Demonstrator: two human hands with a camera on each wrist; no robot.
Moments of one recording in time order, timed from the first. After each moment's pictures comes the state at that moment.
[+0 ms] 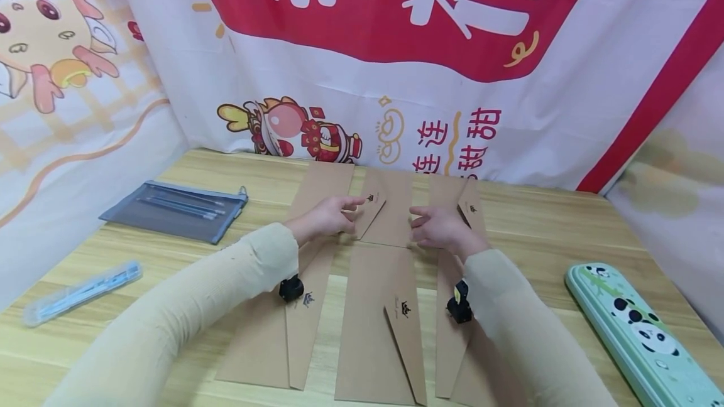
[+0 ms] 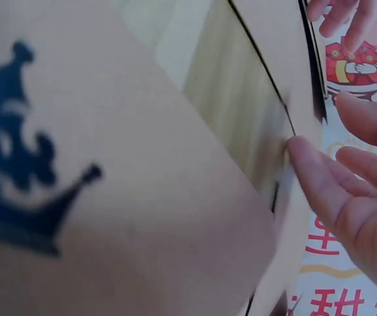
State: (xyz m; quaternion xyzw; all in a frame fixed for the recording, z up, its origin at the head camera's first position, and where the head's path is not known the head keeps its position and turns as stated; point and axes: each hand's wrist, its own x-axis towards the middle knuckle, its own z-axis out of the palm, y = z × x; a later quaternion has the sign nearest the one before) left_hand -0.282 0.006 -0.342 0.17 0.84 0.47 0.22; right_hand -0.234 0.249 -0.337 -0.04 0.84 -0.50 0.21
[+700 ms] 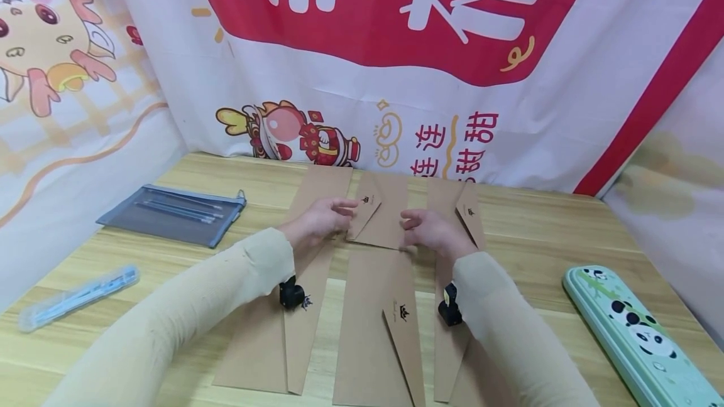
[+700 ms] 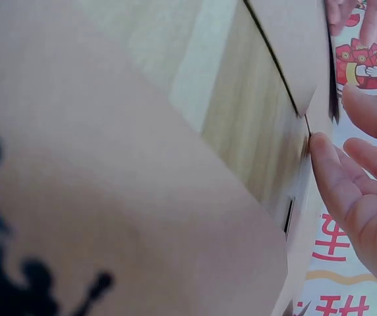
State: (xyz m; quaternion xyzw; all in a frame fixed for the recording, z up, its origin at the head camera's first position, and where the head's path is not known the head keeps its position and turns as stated) left_hand -0.283 0.002 -0.348 0.06 0.74 0.63 0.23; right_hand -0.236 0.235 -0.340 -0.04 0.88 -0.45 0.17
